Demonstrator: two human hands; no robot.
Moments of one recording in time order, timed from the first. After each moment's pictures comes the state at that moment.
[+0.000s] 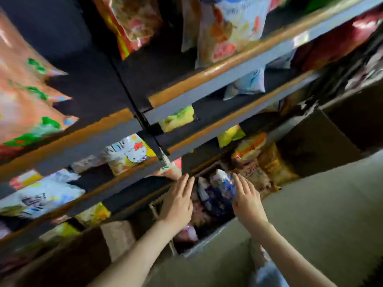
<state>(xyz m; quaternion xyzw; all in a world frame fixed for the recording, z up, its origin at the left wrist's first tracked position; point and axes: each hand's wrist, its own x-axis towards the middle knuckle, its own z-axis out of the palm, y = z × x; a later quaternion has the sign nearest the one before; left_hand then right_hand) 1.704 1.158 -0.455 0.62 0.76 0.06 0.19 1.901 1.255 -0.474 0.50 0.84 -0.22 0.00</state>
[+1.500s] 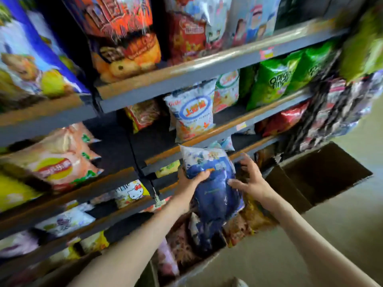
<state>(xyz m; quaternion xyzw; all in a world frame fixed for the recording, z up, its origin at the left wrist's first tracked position) 1.811 1.276 -0.181 0.14 0.63 0.61 0.46 1.983 1.376 -0.181 0.41 0.73 -0.52 -0.20</state>
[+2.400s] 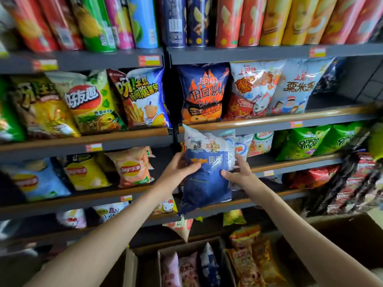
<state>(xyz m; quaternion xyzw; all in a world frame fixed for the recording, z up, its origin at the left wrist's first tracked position) 1.741 1.166 0.004 0.28 0.65 0.62 0.34 1.897 1.319 0.000 0.26 0.69 -0.65 -0.17</state>
